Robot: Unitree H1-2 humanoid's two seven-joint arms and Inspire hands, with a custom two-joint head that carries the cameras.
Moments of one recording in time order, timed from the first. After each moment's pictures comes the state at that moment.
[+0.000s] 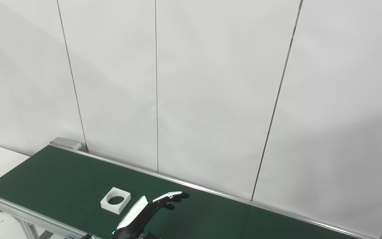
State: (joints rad) left arm -0.07 0.15 -0.08 -0.11 0.43 -0.11 -0.08; right arm 0.26 -0.14 0.25 0.14 -0.42 -0.20 -0.05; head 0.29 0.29
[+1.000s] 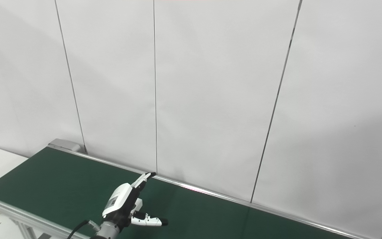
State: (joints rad) left arm -0.24 0.22 -0.03 0.22 0.61 0.01 0.17; right arm 0.26 -0.14 0.25 0.13 -0.41 -0.22 -0.05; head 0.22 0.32
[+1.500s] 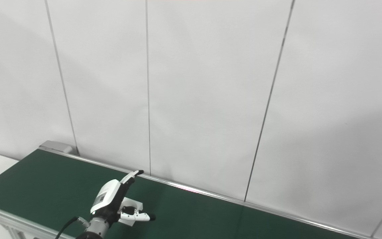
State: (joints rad) left arm -0.26 0.25 -0.03 0.23 0.60 0.07 0.18; right arm 0.27 -0.15 0.25 0.06 -0.41 -0.20 -0.03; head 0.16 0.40
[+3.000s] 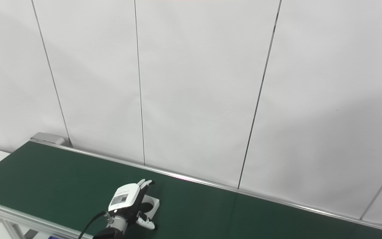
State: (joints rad) left arm -0.37 0.21 -0.27 0.45 0.77 0.27 0.22; right arm 0.30 -0.13 0.25 -0.01 -0.40 -0.19 -0.01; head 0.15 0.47
